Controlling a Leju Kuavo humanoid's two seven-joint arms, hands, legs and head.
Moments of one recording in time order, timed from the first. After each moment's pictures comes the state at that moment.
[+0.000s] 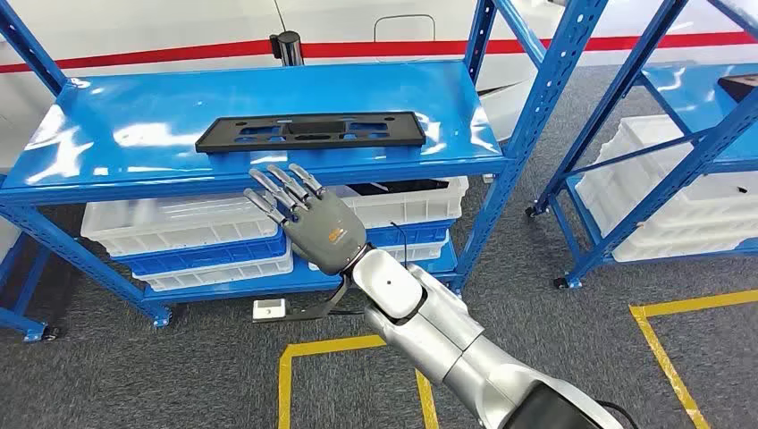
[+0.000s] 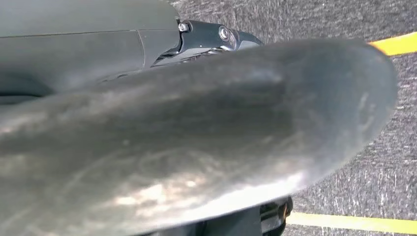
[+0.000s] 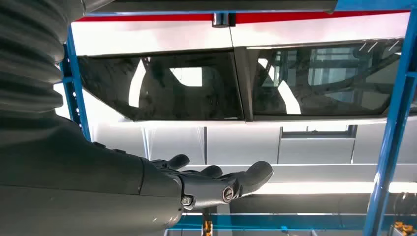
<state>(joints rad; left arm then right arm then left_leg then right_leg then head) -0.04 -0.05 0.69 -0.21 -0.65 -0.02 -0.21 -0.62 0.17 0.78 -1.00 1.38 -0.53 0.00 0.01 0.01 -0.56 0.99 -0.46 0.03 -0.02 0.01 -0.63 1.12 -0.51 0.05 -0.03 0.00</state>
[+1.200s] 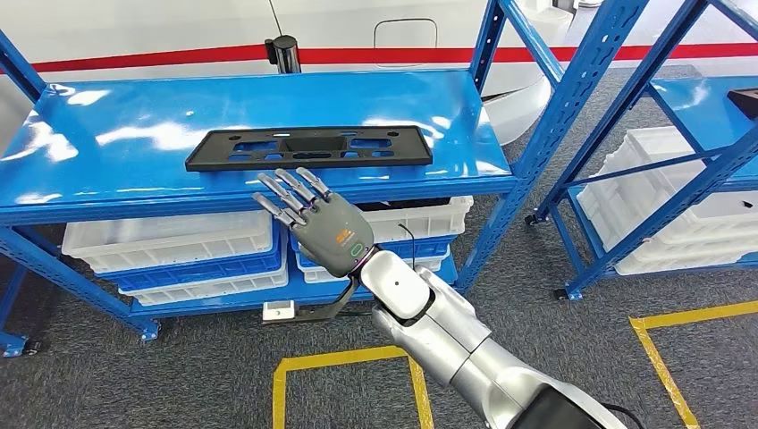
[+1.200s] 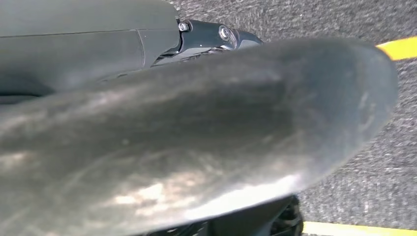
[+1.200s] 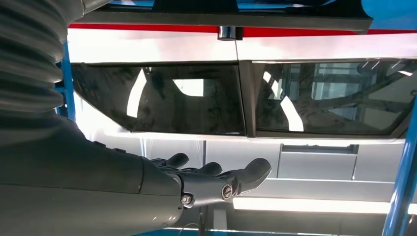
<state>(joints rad) -0.04 -0.05 0.72 -0.21 -0.70 -0.01 -0.19 -0.61 0.15 0.78 -1.02 1.37 -0.52 -0.02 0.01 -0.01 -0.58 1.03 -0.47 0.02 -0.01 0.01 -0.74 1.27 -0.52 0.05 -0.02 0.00</state>
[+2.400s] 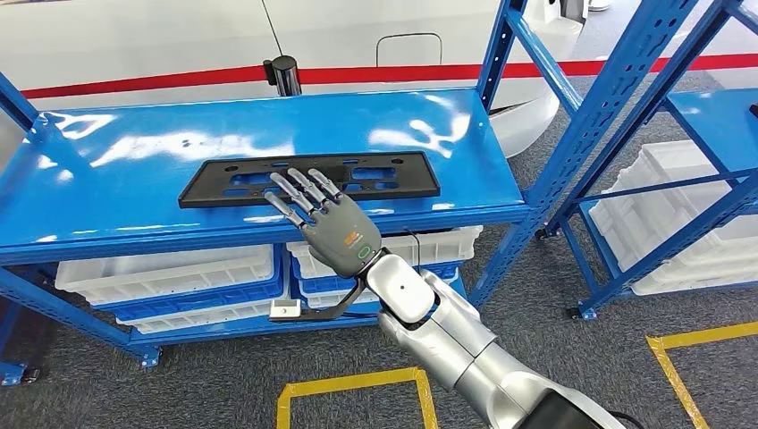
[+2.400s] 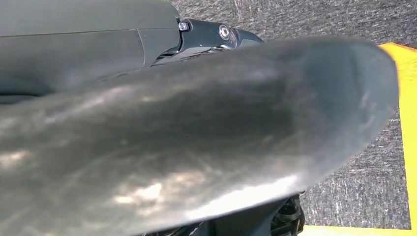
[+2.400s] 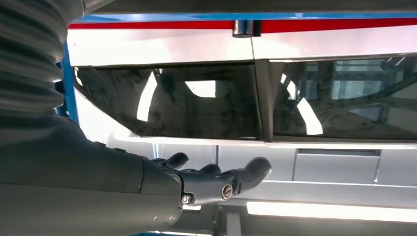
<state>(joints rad) -0.04 -0.06 0.72 -0.20 -0.75 -0.01 -0.20 -0.58 0.14 0.76 -1.03 1.39 -0.52 0.02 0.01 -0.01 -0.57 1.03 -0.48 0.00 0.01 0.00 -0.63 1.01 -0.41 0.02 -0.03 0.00</state>
